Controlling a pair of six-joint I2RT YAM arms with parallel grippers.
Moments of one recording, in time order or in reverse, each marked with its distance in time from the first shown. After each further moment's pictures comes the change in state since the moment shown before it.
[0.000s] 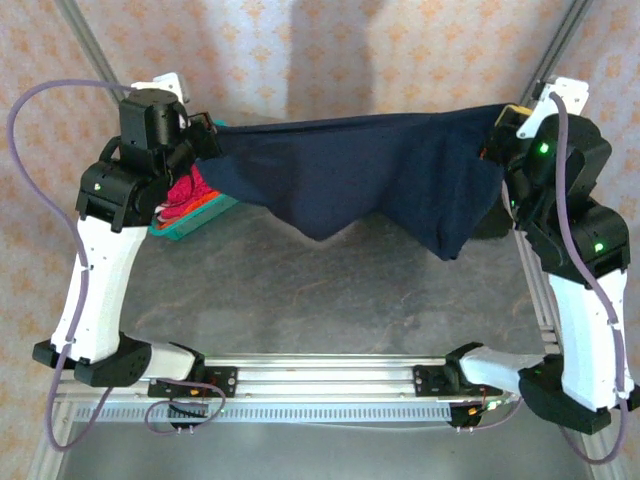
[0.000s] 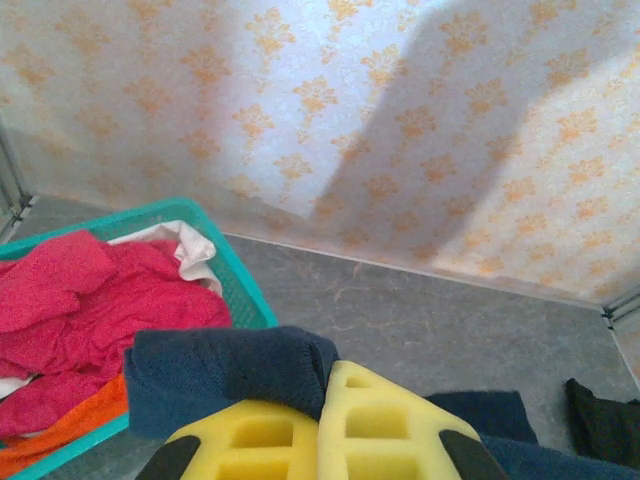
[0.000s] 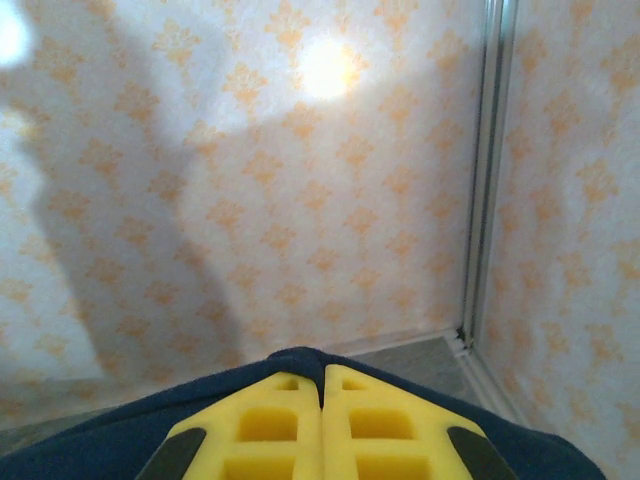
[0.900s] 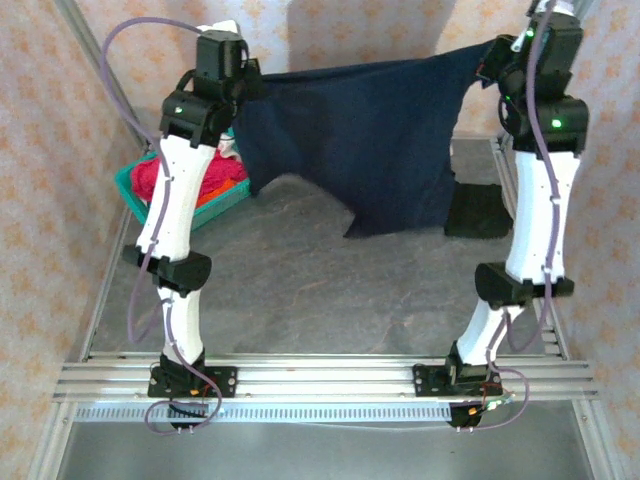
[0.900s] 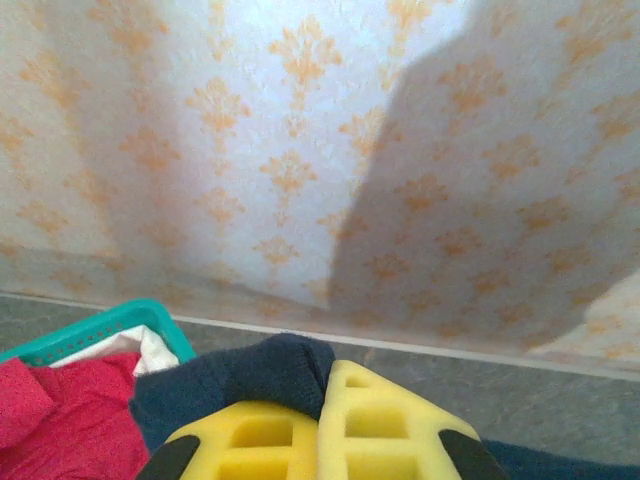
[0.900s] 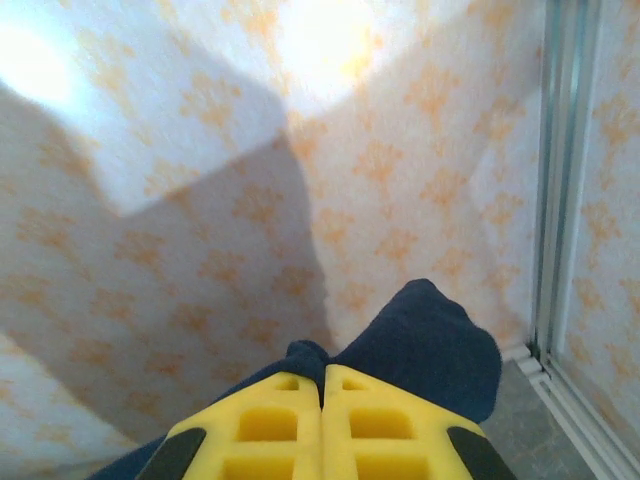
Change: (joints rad) left arm -0.005 0.608 0.661 -0.002 -0.089 0.095; right arm -0.342 0.584 0.608 -0.066 -0.388 0.143
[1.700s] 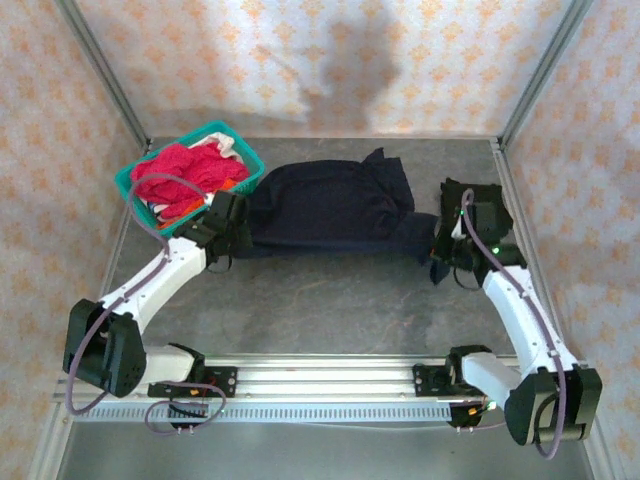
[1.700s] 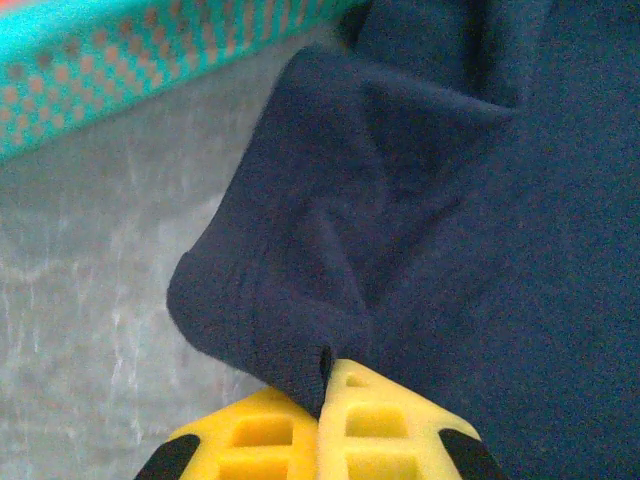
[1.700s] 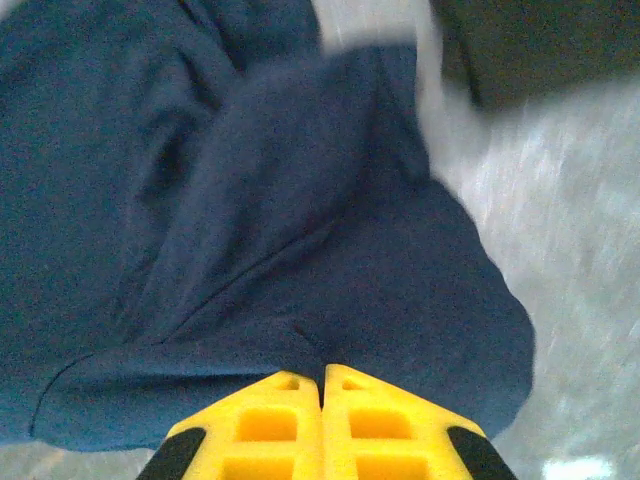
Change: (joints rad) left arm 0.000 -0.688 -1.787 0.454 0.080 -0.216; right arm -0.005 -0.757 -1.833 0.255 -0.333 0.162
